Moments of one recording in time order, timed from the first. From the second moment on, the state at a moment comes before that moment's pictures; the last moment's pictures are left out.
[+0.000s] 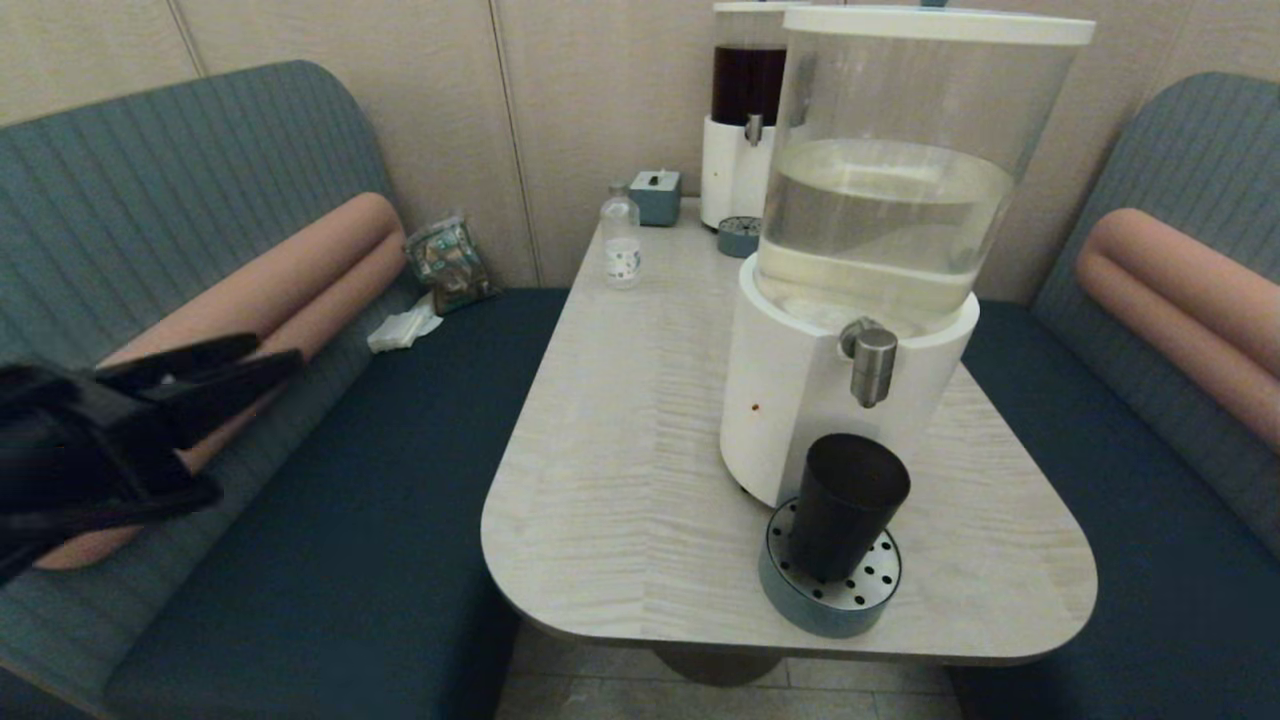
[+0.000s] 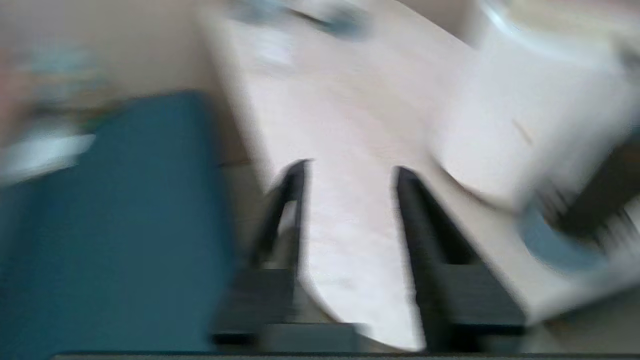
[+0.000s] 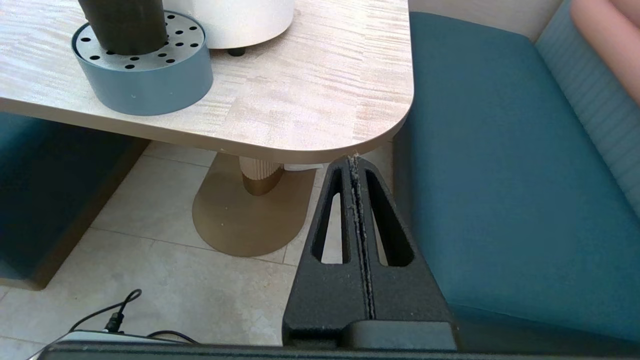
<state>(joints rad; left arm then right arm) -0.03 1.13 -0.50 -0.70 -0.40 -0.01 0.00 0.00 -0.01 0.04 0.03 -0.08</state>
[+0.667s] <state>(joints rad) -0.28 1.72 -0.31 -1.35 -0.86 0.17 0.00 0.00 -0.01 0.04 0.03 -0.08</state>
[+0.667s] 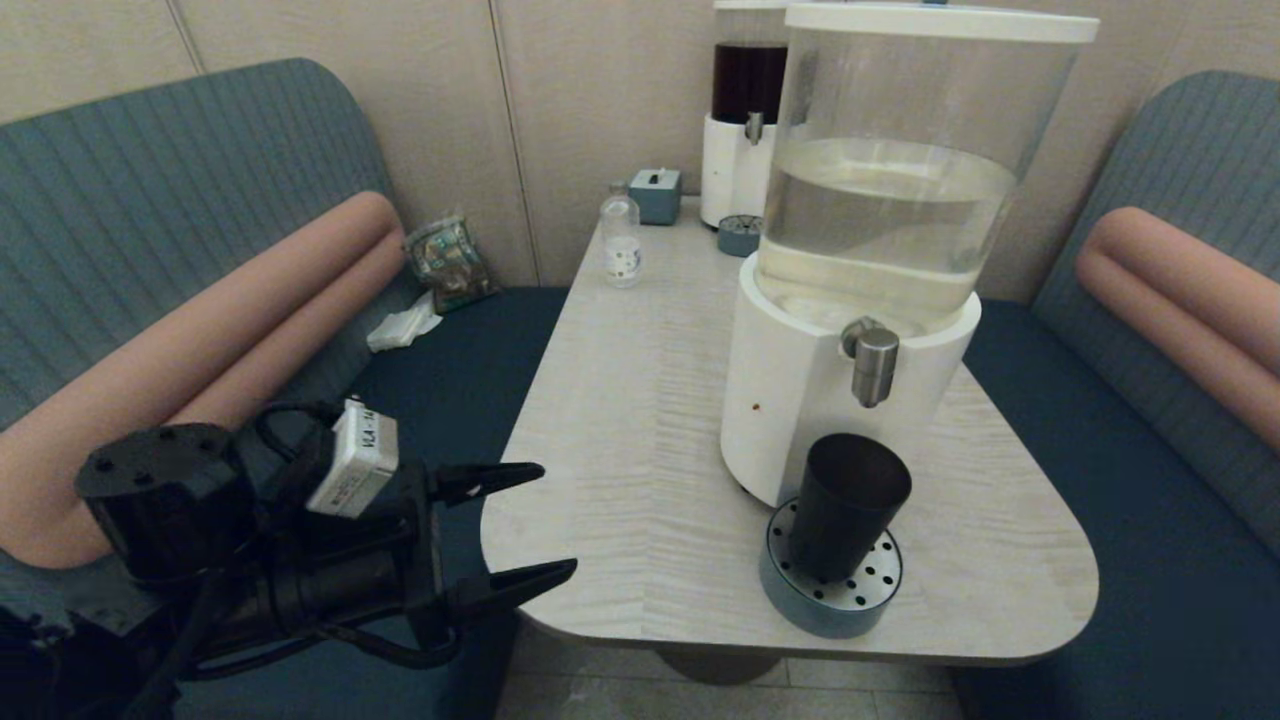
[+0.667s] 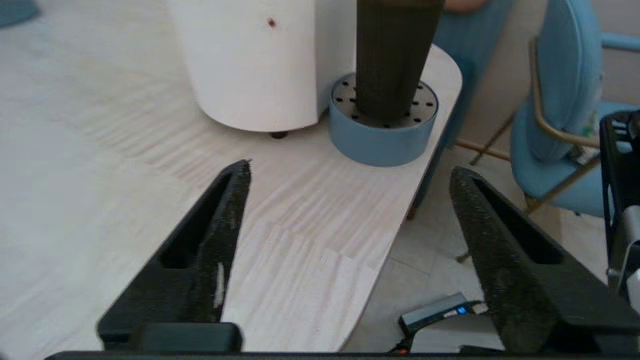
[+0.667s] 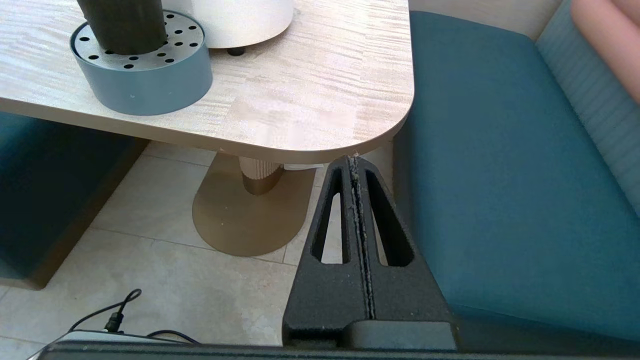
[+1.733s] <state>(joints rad) -0.56 2.14 -0.80 -1.34 -0.73 0.13 0.00 0.00 -0.01 0.04 0.03 -0.08</state>
